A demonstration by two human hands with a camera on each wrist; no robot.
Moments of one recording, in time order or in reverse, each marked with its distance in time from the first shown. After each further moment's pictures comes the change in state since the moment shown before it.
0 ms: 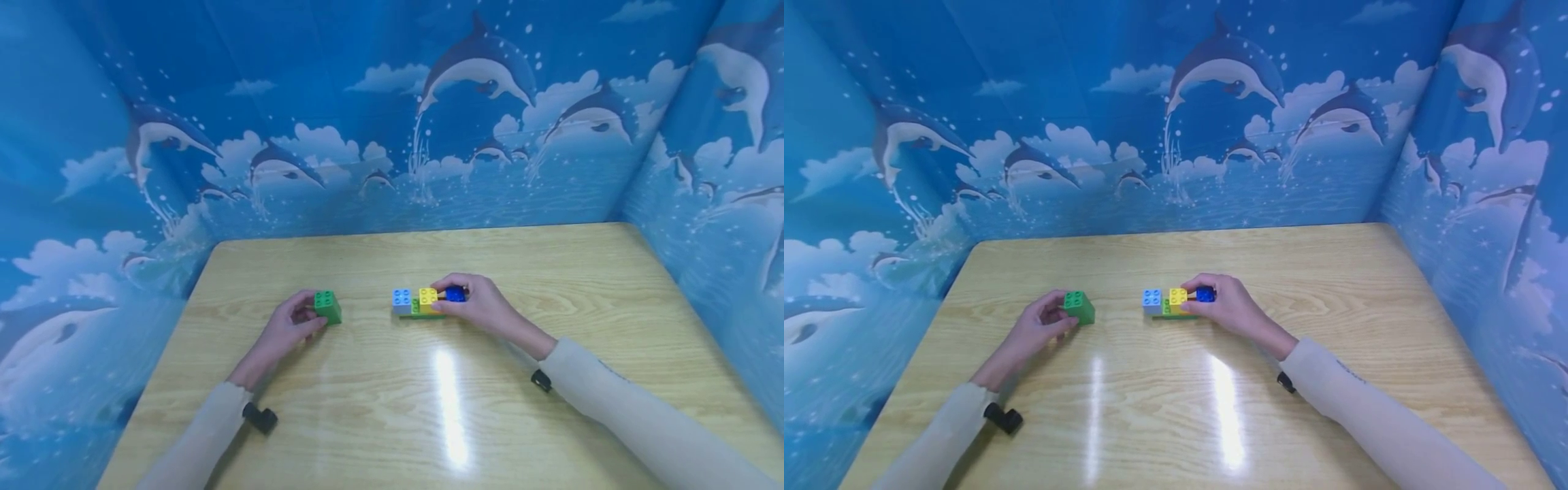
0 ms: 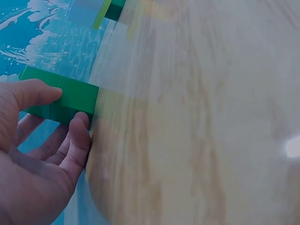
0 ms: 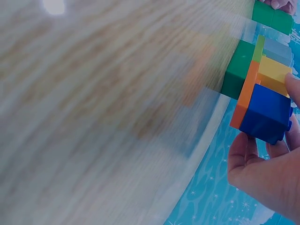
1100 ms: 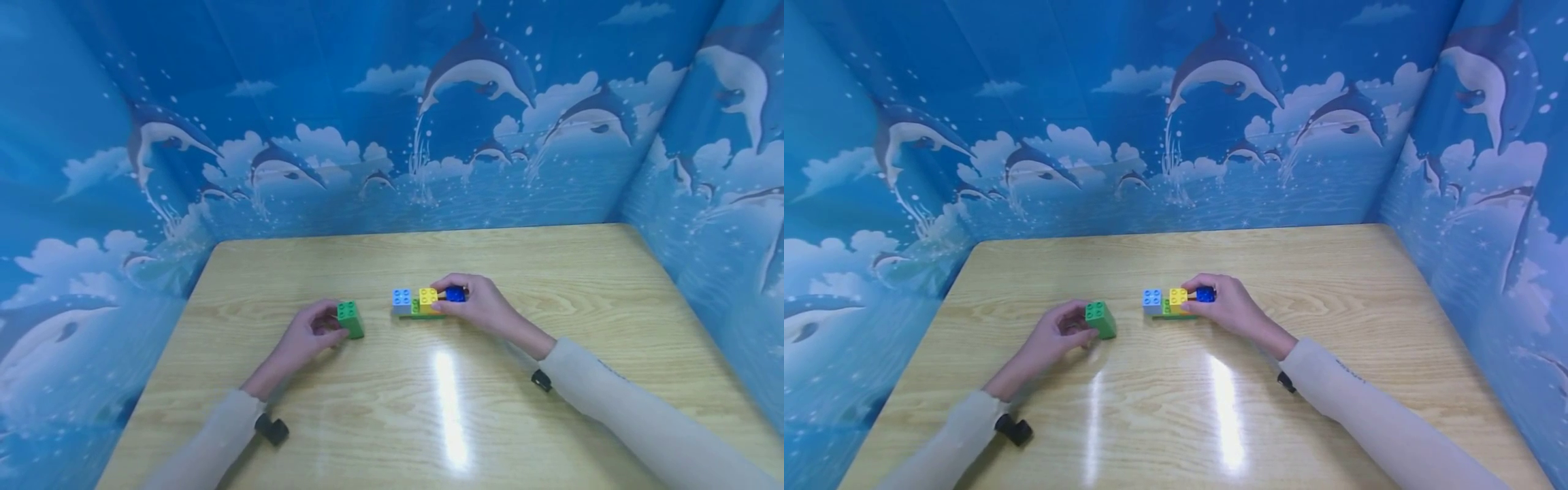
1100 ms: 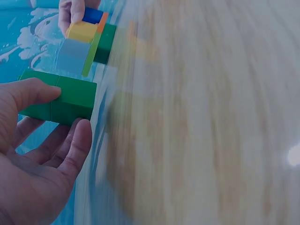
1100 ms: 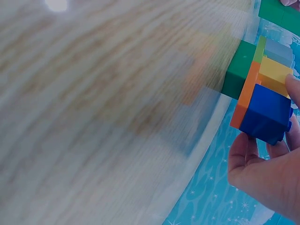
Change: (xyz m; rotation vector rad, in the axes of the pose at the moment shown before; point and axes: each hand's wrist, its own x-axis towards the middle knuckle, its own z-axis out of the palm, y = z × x) left_hand -0.008 0.016 0.036 0.026 -0.044 0.094; right_hand 0.000 -0.001 0.001 -0.015 0.006 0.002
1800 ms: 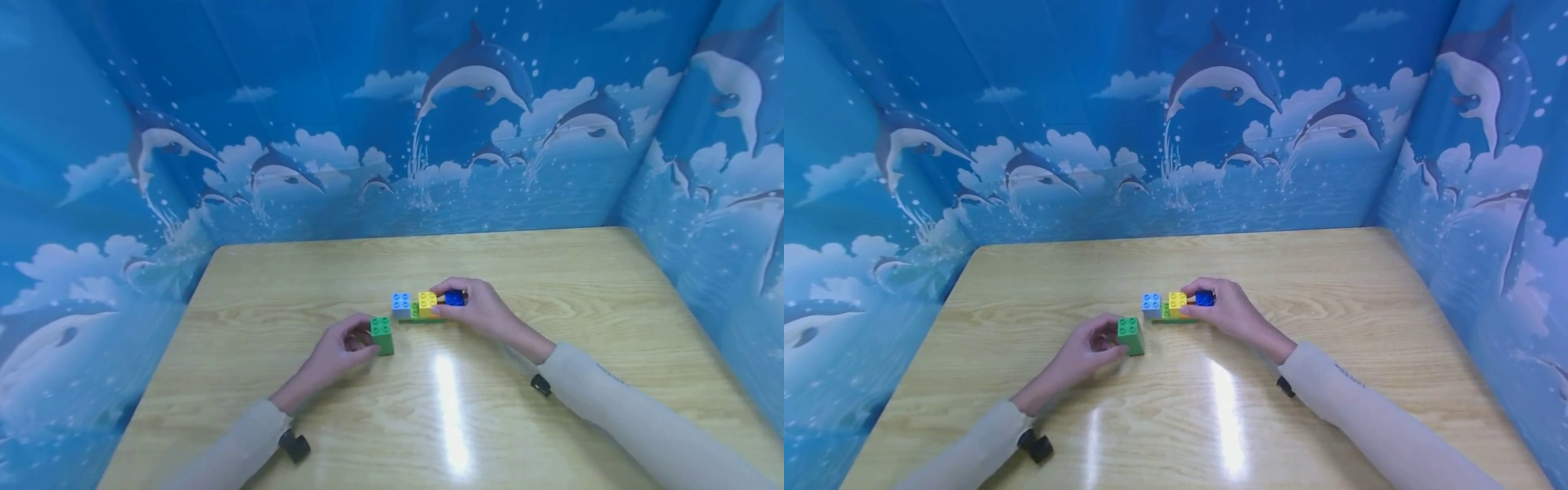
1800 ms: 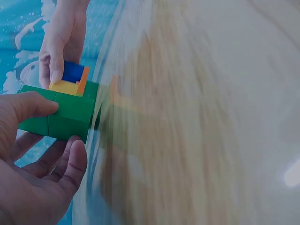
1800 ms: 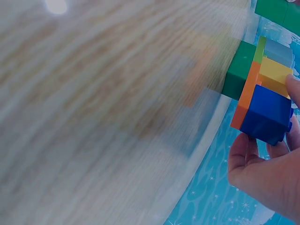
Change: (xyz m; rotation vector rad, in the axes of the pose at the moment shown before) left_hand -0.001 0.015 0.054 0.075 -0.055 0.034; right_hand 0.000 0.003 0.001 0.008 0.004 -0.002
